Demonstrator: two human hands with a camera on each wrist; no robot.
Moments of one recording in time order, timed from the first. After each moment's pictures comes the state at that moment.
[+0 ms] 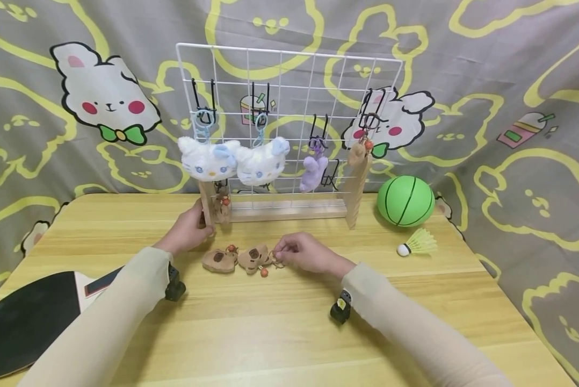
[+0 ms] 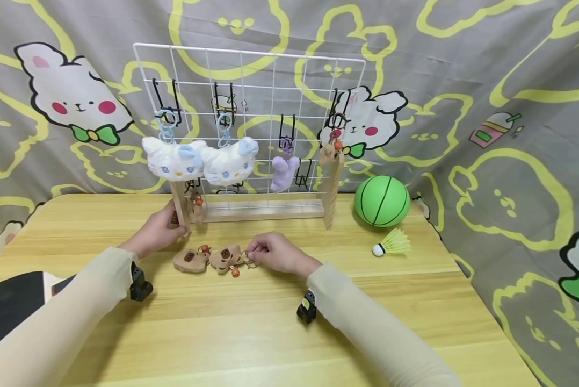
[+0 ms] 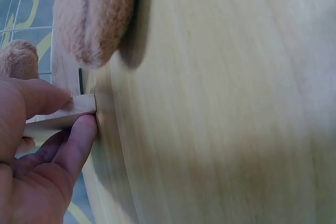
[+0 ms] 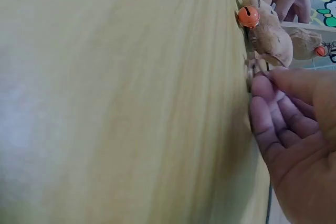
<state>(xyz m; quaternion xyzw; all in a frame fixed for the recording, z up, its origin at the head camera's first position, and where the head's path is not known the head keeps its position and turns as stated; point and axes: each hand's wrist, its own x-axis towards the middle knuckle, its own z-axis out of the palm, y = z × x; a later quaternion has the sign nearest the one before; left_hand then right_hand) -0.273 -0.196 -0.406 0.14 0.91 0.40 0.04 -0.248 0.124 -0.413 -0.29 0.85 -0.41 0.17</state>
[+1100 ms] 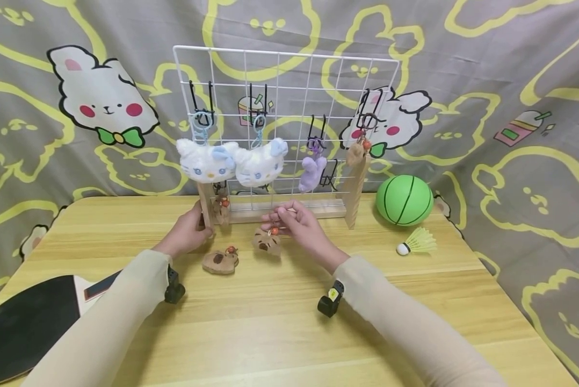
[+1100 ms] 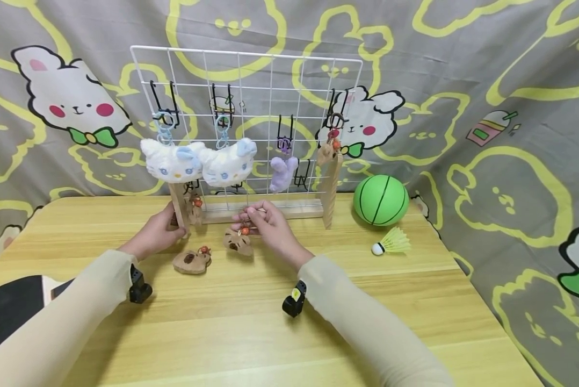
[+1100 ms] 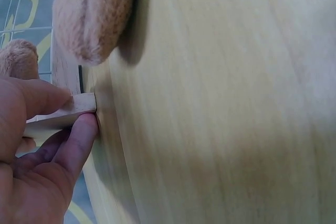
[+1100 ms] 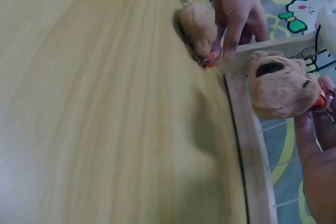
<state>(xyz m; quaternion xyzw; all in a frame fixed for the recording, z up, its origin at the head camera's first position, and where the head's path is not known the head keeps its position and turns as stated) -0.271 -0.194 -0.404 0.15 0.91 0.39 0.04 -0.259 0.100 -0.387 -0.21 0.67 -0.70 0.09</state>
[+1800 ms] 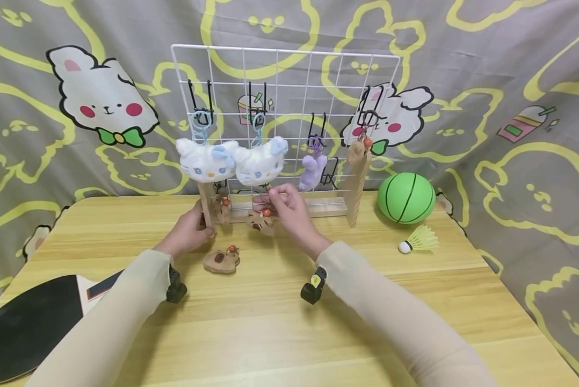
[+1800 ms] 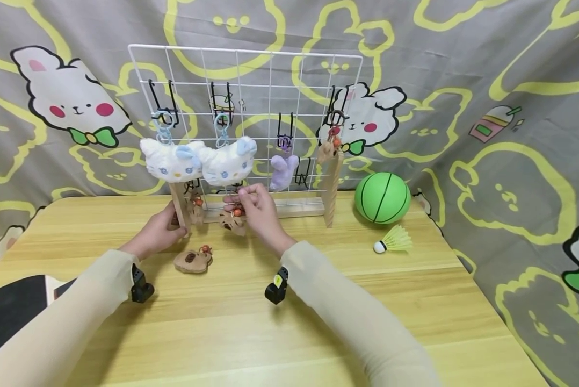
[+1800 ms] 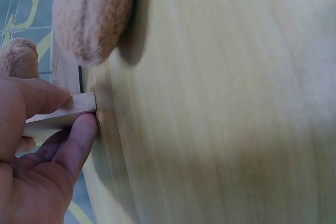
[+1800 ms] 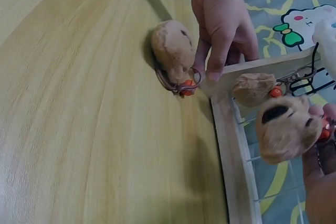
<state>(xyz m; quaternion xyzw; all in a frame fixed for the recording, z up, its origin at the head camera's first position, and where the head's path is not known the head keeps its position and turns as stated) -0.271 -0.194 -0.404 0.15 0.91 0.39 0.03 -0.271 0.066 -0.367 -0.13 0.68 -0.72 0.02</state>
